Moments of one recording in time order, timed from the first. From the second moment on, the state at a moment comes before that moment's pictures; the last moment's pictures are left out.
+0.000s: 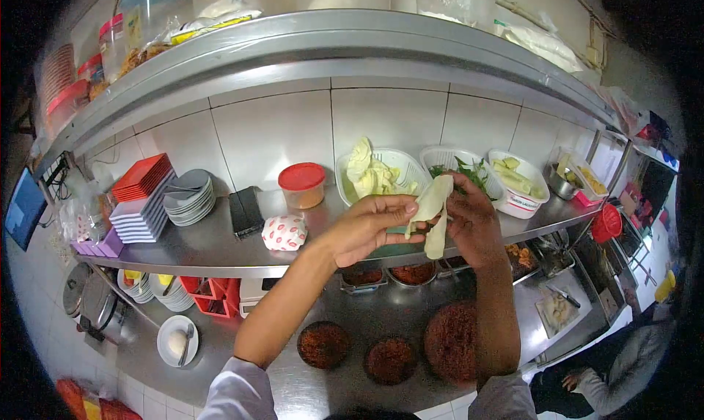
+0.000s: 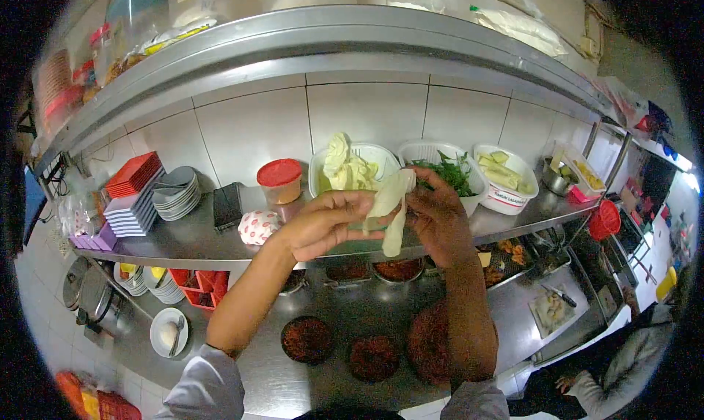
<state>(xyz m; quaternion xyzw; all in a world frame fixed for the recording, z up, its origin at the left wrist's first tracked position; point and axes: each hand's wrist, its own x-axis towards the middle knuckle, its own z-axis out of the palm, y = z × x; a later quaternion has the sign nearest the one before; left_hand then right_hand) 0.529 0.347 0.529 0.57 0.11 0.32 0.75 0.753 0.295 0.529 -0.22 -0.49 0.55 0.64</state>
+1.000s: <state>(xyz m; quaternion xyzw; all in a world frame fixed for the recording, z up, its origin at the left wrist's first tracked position) 0.526 0.308 0.502 0.71 0.26 0.45 0.47 0.766 0.265 0.460 -0.31 -0.57 0.44 0.62</state>
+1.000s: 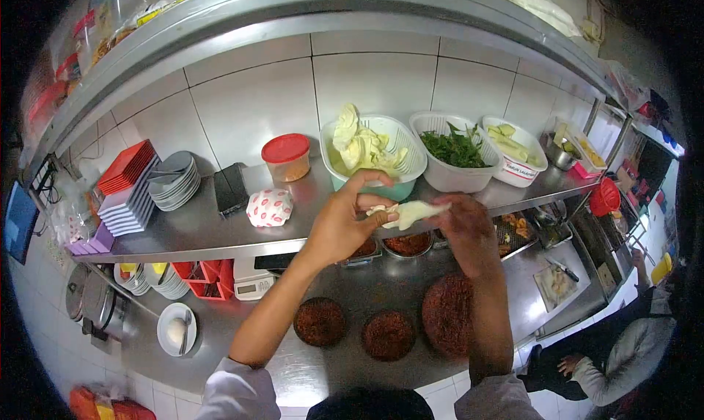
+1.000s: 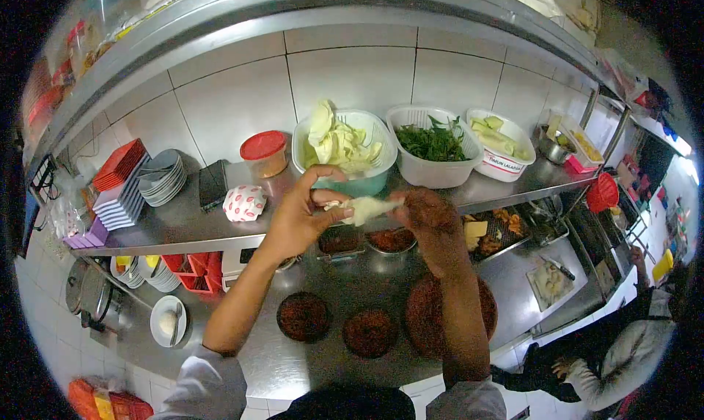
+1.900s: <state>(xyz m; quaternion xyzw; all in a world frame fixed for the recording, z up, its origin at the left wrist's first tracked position) 0.525 0.243 0.276 0.48 0.39 0.36 0.70 0.736 0.198 0.294 -0.58 -0.48 0.44 0.49</state>
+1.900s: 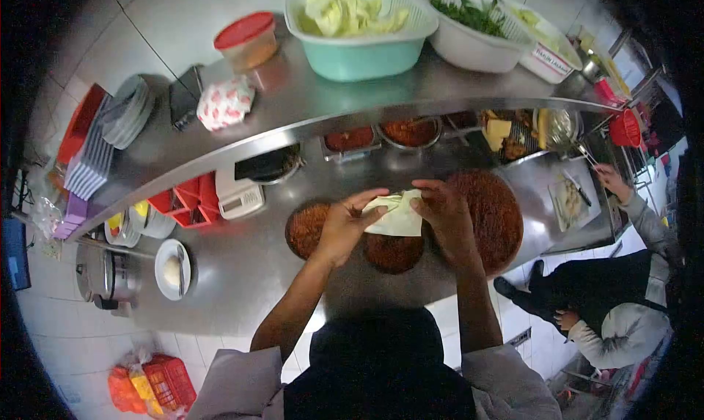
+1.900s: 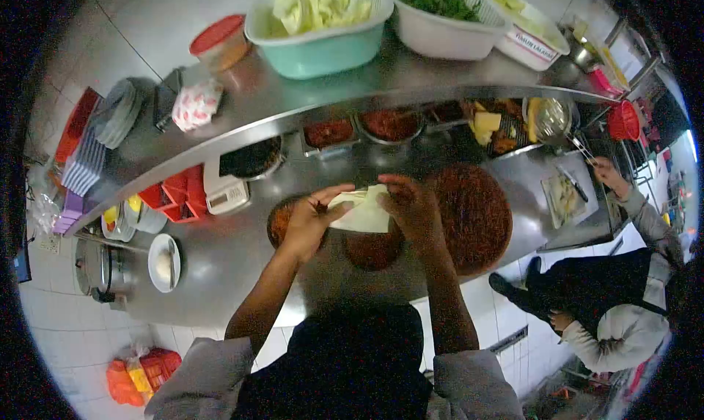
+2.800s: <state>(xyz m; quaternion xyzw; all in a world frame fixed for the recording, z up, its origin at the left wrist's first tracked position) 0.527 0.243 0.167 0.53 0.46 0.22 0.68 0.753 0.192 0.183 -0.60 -0.50 0.47 0.41</state>
